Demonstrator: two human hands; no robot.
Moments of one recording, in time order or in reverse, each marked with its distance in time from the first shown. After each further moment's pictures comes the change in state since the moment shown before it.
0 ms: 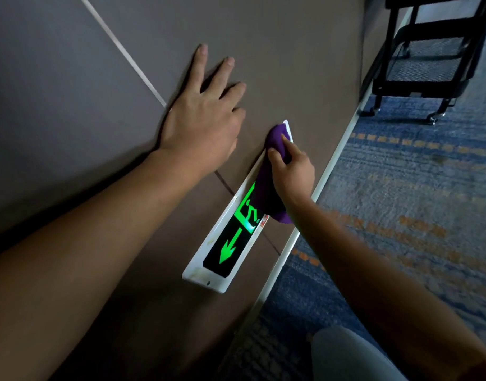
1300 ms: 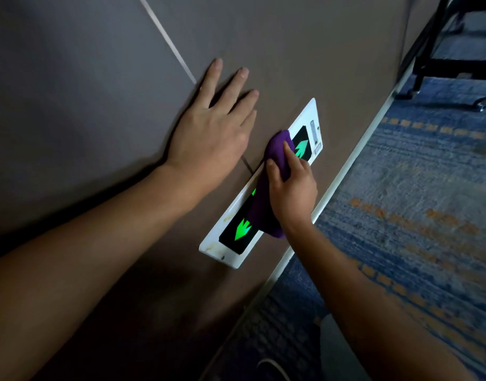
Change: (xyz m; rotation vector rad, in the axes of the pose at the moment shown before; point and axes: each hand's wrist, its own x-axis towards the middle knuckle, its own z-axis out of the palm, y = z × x) left_hand -0.054 0.018 -0.004 0.025 -0.066 0.046; right_hand -0.081 0.002 0.009 -0.052 -0.062 -0.082
